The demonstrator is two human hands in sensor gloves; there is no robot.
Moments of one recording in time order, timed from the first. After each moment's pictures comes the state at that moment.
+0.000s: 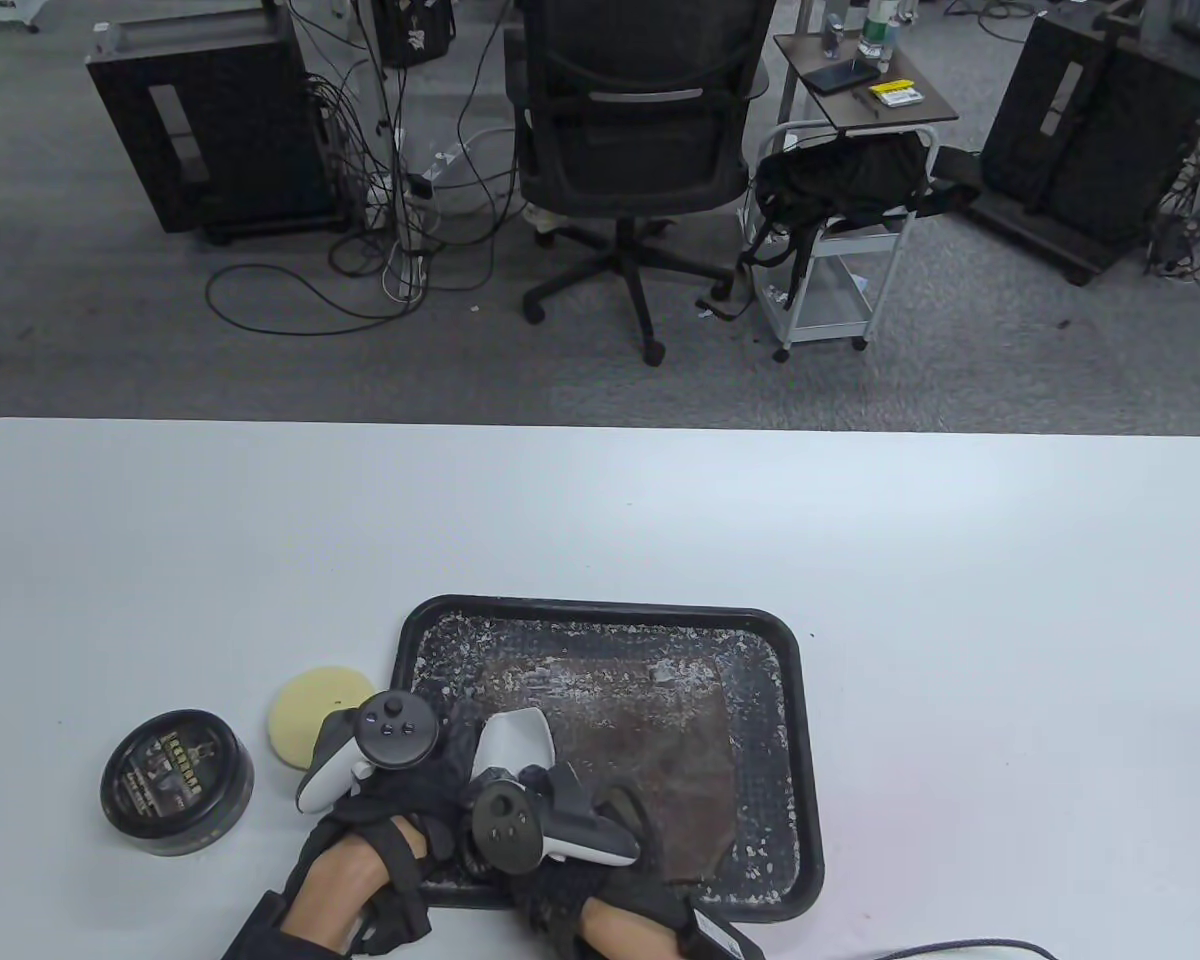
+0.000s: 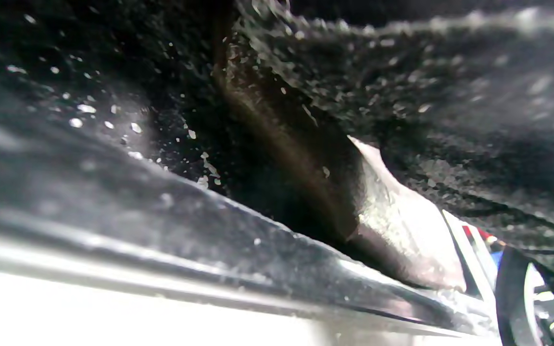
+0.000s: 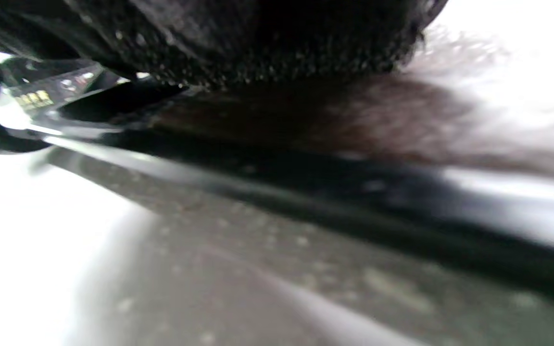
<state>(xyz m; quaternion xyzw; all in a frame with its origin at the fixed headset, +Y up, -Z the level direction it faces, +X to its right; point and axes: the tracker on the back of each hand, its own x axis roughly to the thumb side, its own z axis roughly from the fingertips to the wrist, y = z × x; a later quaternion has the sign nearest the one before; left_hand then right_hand) -0.189 -0.804 -0.333 -0.29 -0.15 0.38 0.86 -0.038 -0.765 -0.284 0.32 0.14 0.94 0.07</state>
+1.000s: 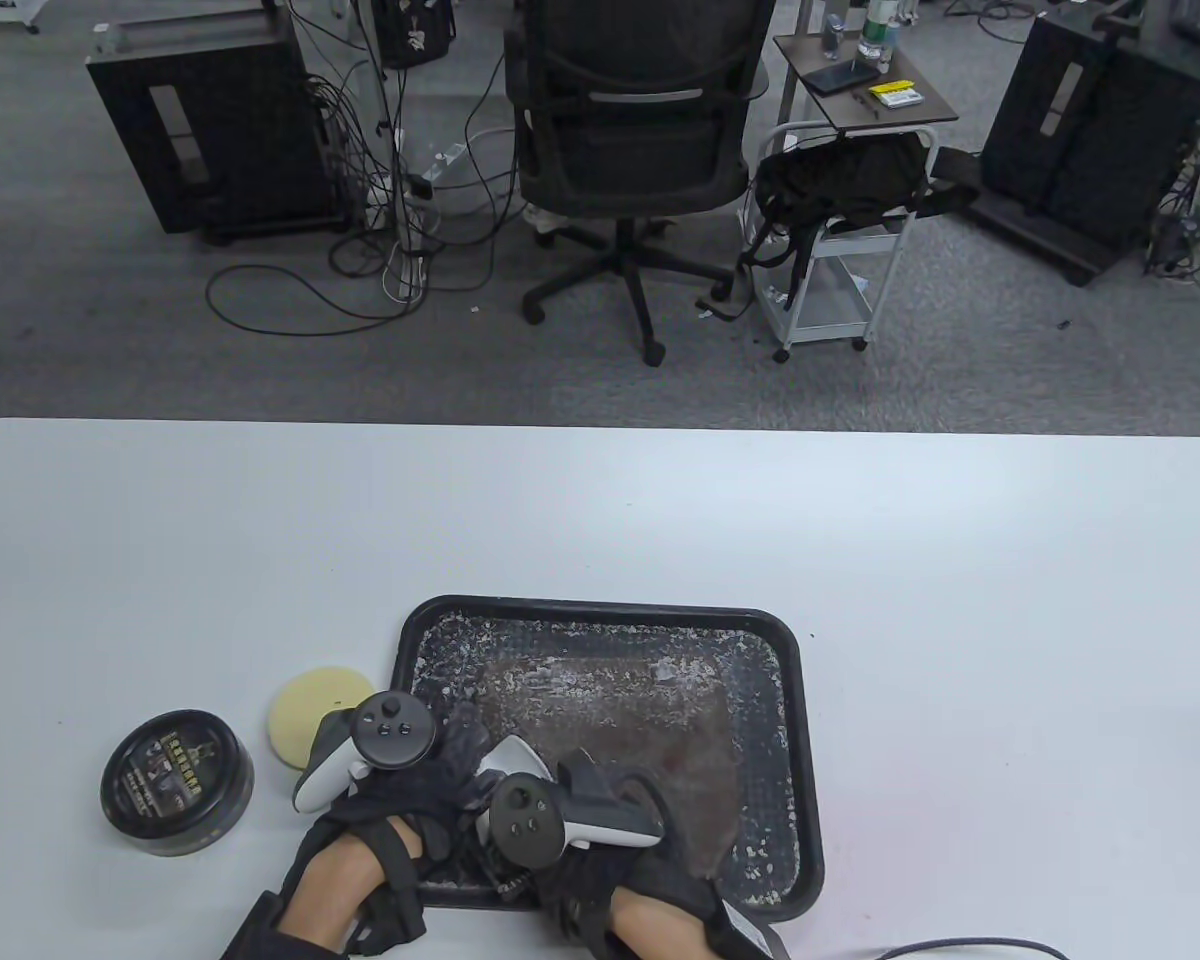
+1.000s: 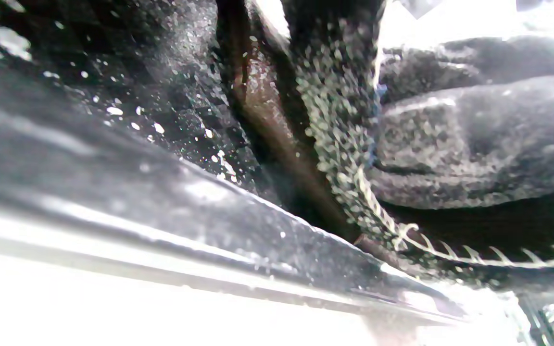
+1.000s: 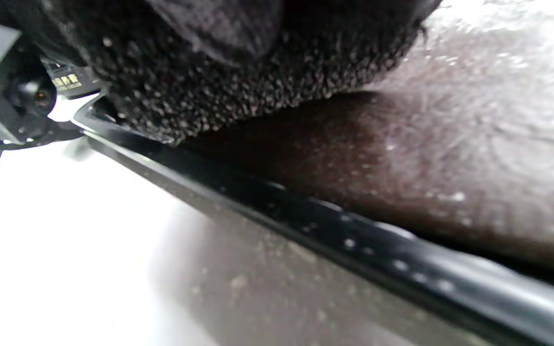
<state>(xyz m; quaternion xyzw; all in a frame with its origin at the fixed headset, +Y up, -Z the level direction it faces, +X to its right) -0.191 -0.805 -0.332 -0.30 -0.16 0.38 0.86 -0.015 -0.745 -0.284 0.33 0.20 0.92 0.03</state>
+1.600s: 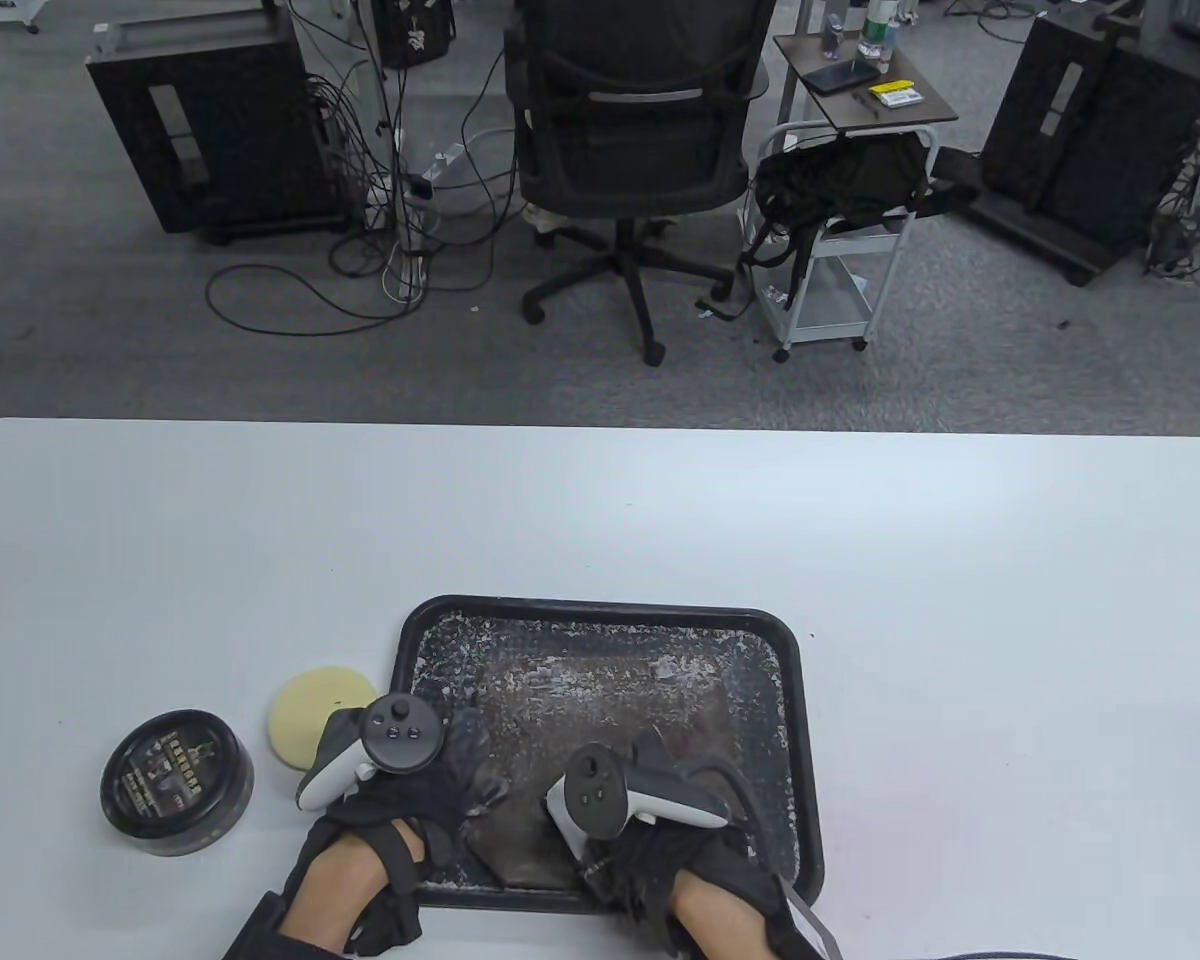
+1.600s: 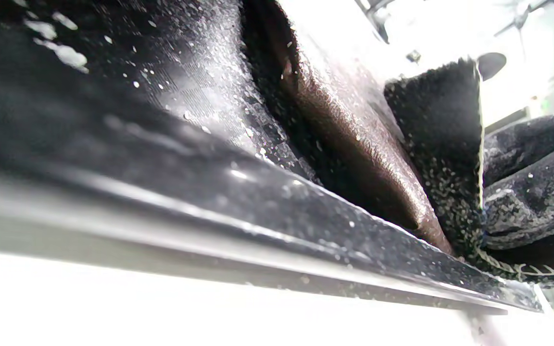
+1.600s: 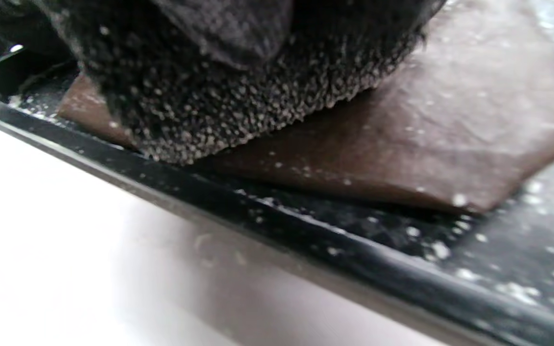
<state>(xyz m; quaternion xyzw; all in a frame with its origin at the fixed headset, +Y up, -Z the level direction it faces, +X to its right) -0.190 -0.805 -0.332 -0.30 -0.16 0.33 0.88 0.048 -0.736 -0.298 0.22 0.27 0.94 -0.01</state>
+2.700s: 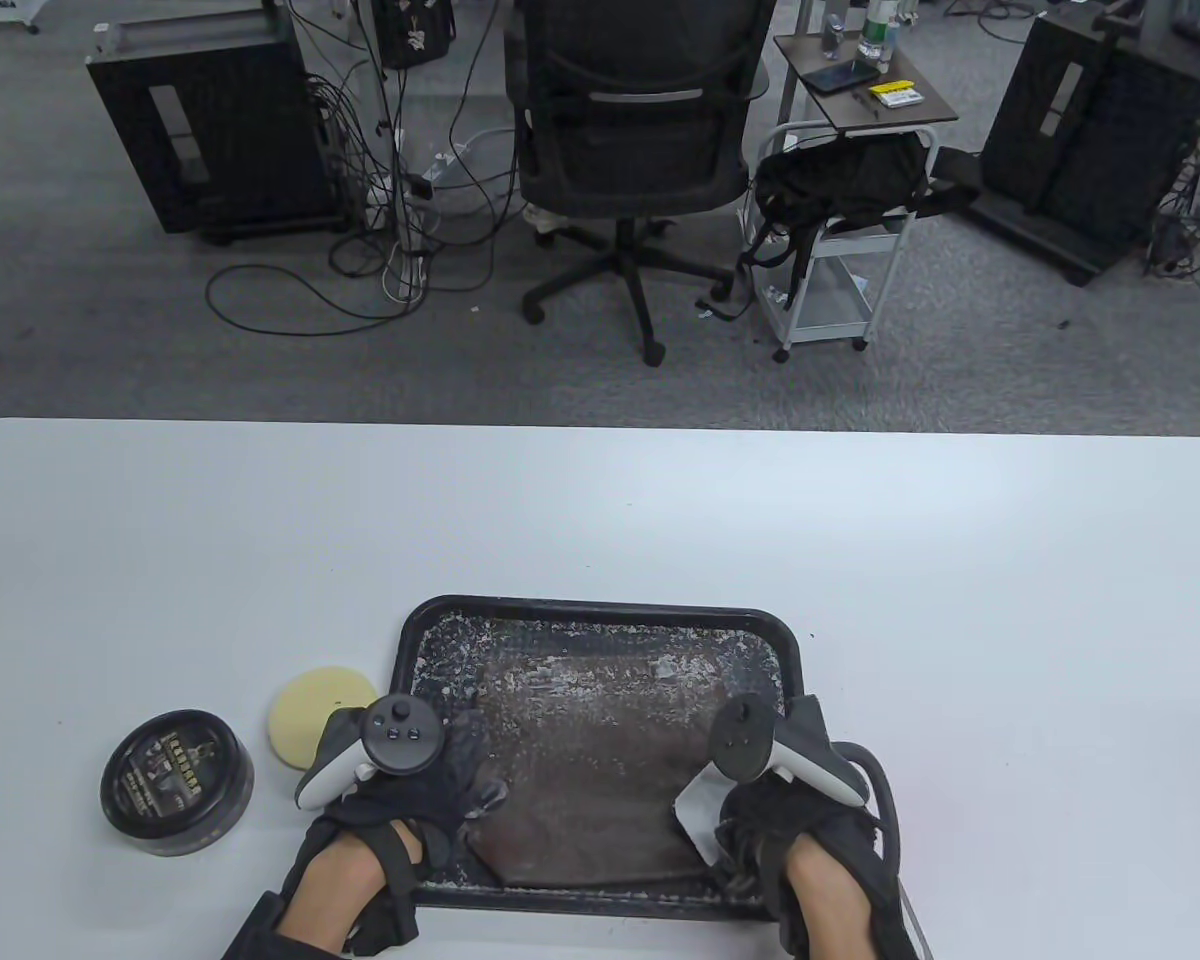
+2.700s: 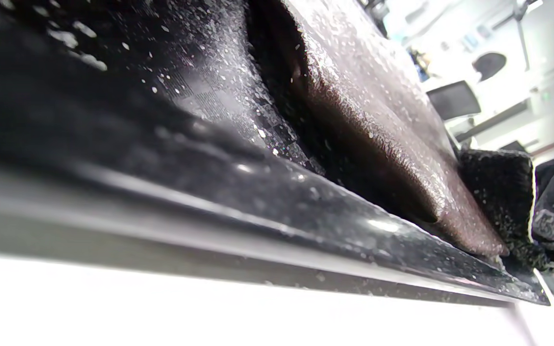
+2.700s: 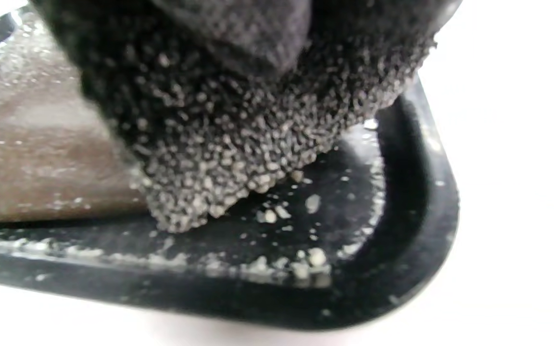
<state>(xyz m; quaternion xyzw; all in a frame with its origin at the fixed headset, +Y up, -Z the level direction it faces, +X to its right) -0.191 -0.805 -0.332 -0.30 -0.17 0.32 0.88 0.152 -0.726 -0.322 0.06 0.28 0.96 0.04</state>
